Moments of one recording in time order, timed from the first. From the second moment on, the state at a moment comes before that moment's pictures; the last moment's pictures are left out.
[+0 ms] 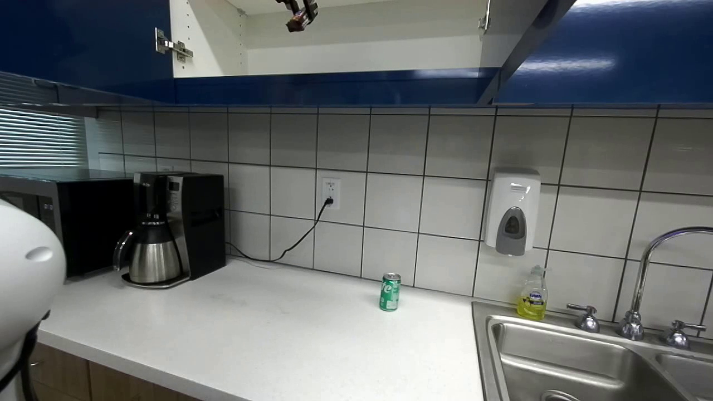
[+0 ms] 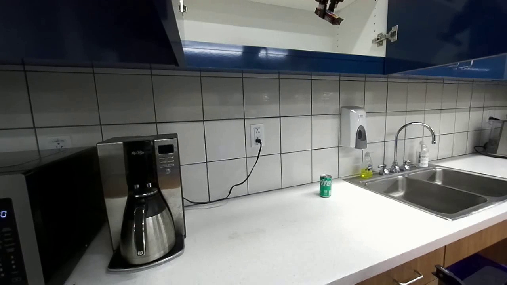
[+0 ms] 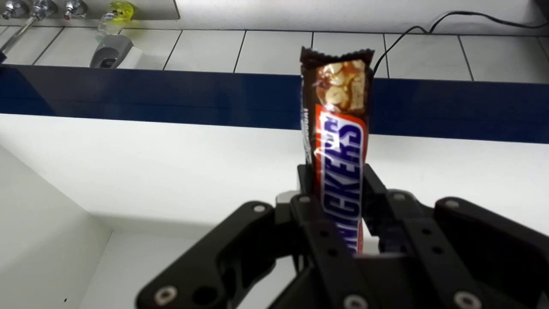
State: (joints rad) arm 0.00 -0.31 0.00 -1.49 -0.18 1.80 -0.02
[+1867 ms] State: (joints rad) arm 0.01 0.15 0.00 -1.03 -0.24 1.69 0.11
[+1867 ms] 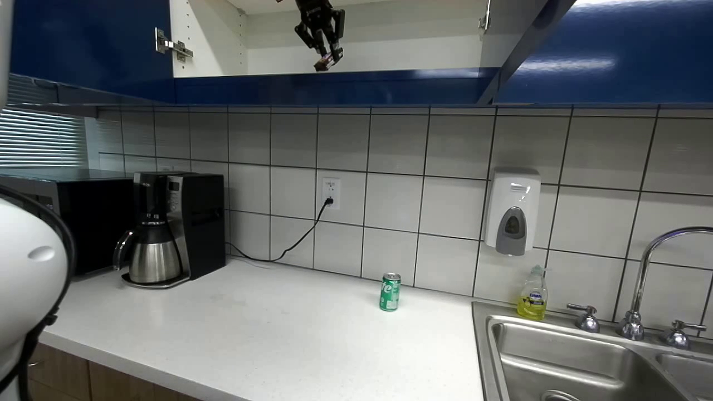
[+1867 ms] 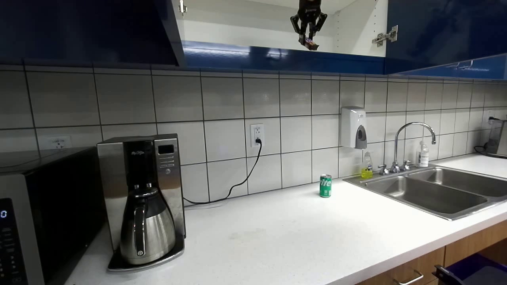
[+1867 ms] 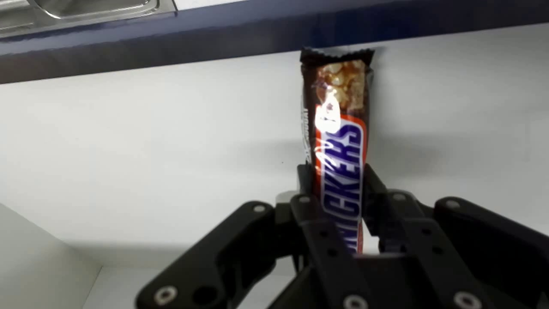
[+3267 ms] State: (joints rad) arm 0.00 0.30 -0.03 -0.87 -0.24 1.68 0.18
